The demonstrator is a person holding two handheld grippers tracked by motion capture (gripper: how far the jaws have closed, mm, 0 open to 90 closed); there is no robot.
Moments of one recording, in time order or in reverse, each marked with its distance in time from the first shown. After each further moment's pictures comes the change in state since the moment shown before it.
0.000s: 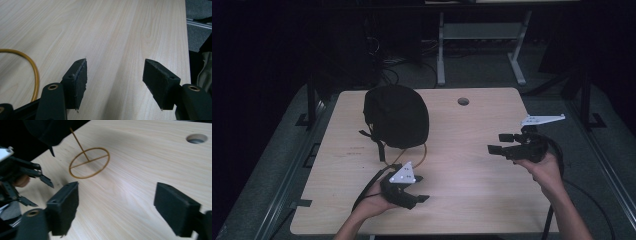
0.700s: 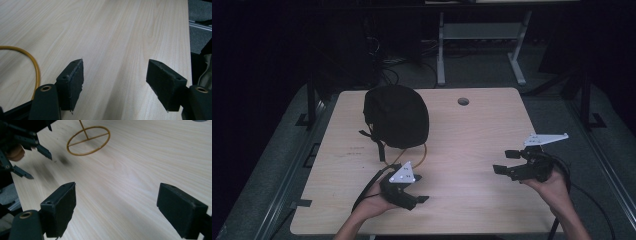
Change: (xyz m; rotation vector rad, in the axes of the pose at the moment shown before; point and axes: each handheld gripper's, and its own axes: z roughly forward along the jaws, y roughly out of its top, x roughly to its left) left arm -0.001 -0.001 0.000 -0.002 0.014 -0.028; right arm 0.010 -0.044 -0.009 0.065 -0.034 -0.053
